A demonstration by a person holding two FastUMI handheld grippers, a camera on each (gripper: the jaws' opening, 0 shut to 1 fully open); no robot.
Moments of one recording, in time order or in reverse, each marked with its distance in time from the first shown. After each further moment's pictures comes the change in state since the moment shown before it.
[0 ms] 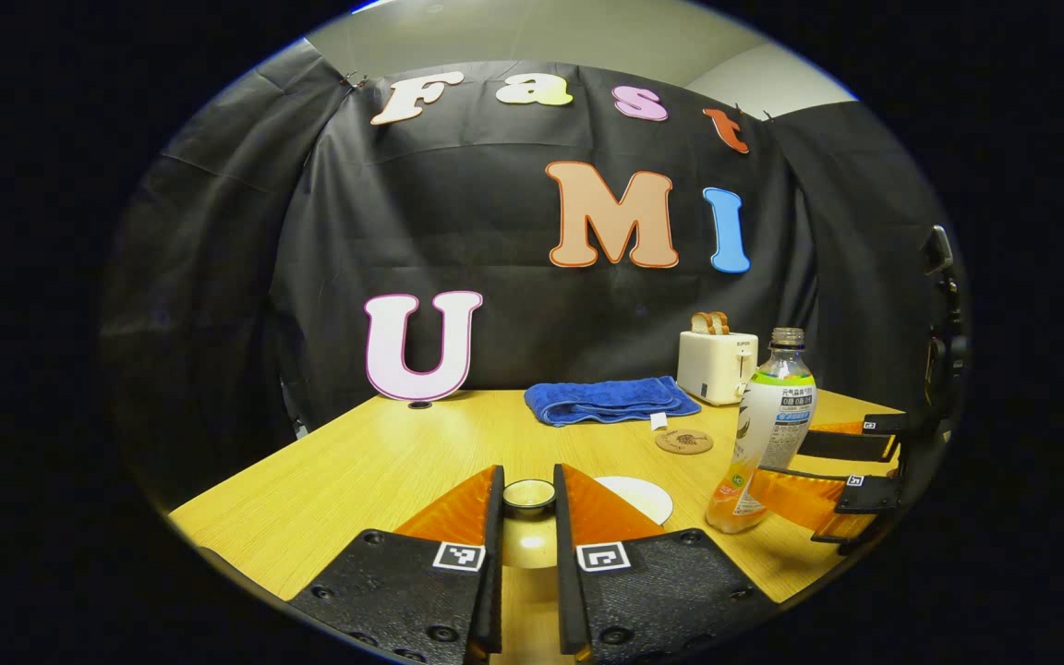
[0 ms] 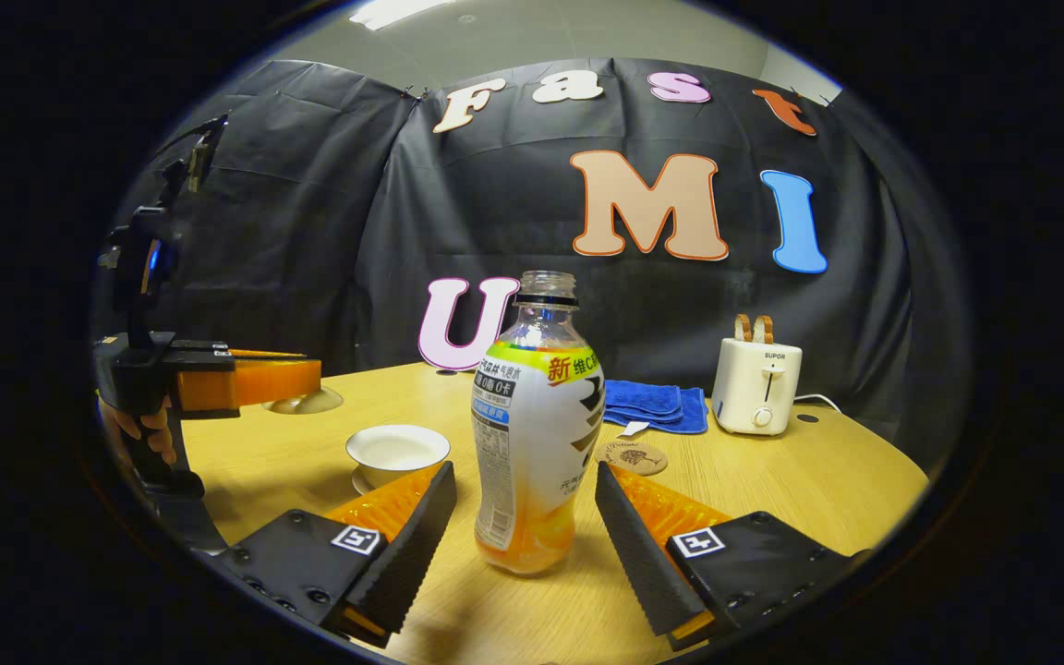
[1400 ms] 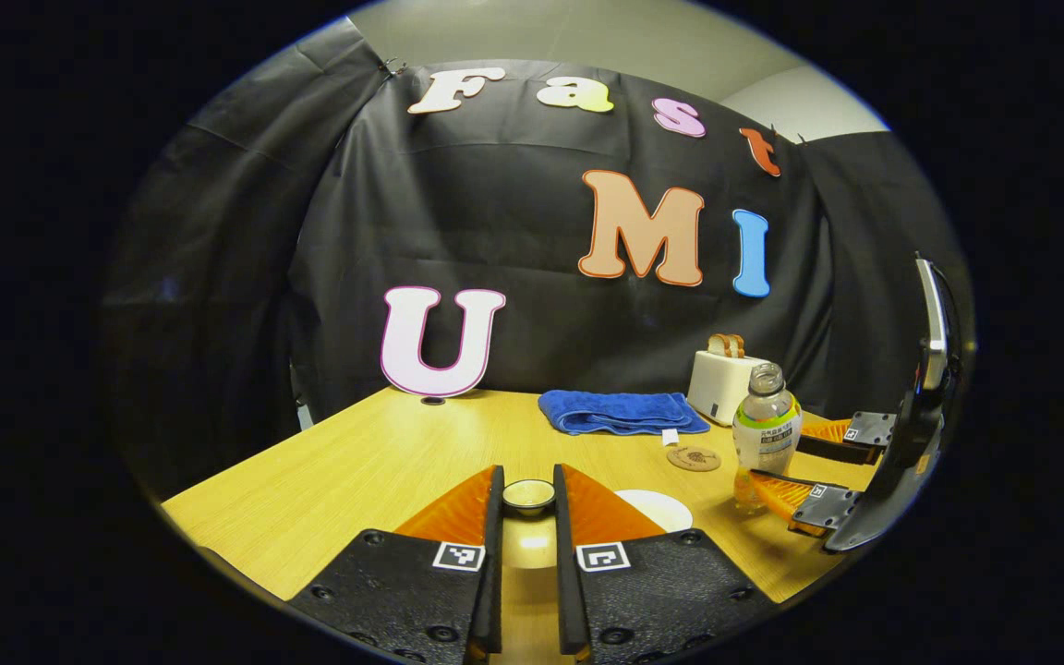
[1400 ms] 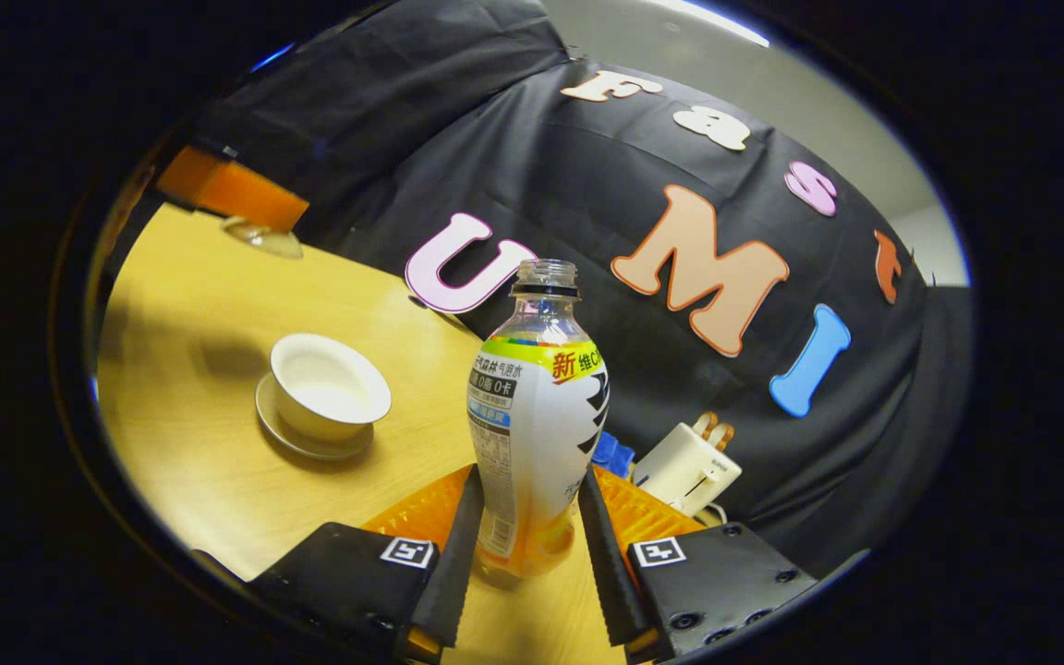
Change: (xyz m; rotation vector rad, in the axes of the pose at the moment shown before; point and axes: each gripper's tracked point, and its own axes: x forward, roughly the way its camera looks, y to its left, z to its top) left arm -0.002 0.033 0.012 -0.092 -0.005 0.025; right arm 0.029 -0.016 0.014 -0.663 0.031 -0.118
